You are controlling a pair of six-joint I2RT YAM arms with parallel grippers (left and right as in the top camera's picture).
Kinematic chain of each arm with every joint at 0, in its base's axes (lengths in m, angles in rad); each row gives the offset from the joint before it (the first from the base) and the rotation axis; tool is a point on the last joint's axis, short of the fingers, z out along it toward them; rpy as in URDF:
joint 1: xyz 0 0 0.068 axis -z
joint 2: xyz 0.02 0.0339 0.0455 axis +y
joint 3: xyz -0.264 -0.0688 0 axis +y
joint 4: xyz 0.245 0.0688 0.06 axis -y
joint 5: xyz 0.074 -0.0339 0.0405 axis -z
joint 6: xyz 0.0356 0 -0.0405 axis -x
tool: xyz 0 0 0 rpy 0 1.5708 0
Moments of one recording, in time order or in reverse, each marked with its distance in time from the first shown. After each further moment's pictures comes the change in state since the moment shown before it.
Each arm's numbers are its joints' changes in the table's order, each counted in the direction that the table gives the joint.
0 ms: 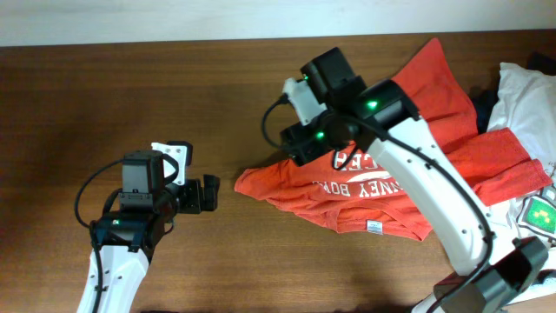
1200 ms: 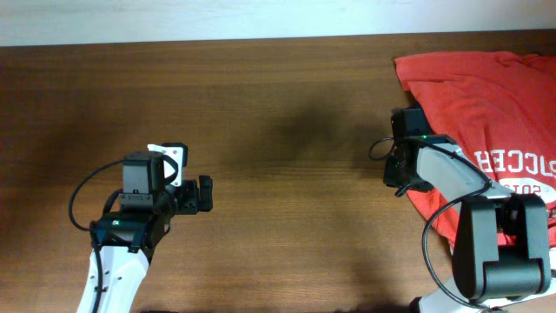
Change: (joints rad) left arm 0.000 -0.003 0.000 -0.024 -0.097 -0.001; right arm 0.484 0.053 0.777 0.550 0.459 -0.233
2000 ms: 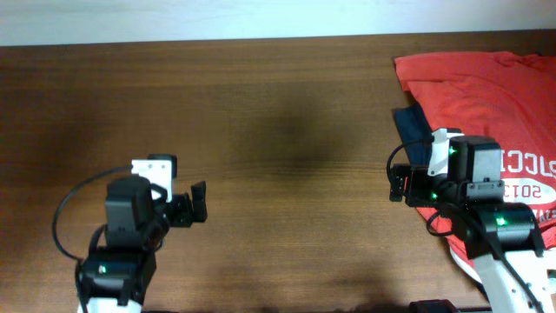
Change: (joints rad) left arm 0.000 -0.281 0.066 0.000 -0.023 0.000; right arm 0.000 -0.760 0.010 -0.249 -0.271 0.182
